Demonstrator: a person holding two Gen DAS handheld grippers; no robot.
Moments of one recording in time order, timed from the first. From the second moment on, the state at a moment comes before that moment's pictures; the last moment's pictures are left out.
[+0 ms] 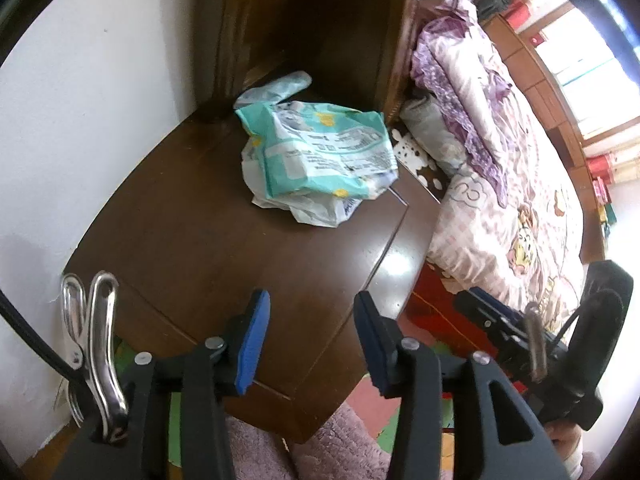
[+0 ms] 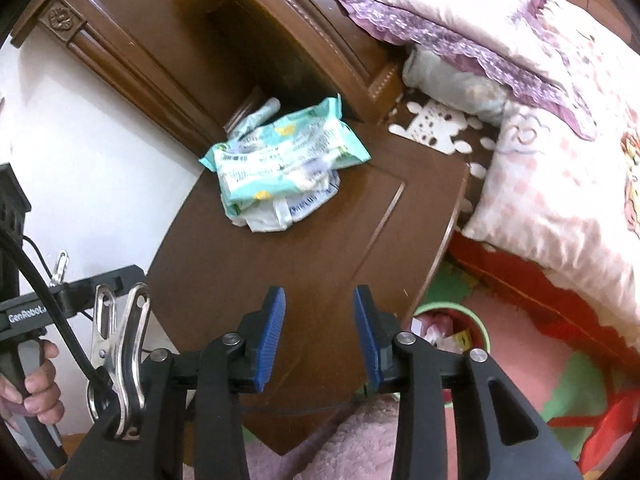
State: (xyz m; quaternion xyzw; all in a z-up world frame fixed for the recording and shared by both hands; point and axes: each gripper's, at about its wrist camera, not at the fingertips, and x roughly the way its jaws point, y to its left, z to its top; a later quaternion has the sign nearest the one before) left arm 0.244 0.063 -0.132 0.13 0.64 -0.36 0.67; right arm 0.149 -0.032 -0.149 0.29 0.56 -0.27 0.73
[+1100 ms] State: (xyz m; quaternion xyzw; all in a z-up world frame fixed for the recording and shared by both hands) left arm 0.339 -0.026 -0.207 0.05 0.67 -0.24 0.70; right arm 0.262 -0.163 -0.244 0.27 0.60 -0.20 0.73
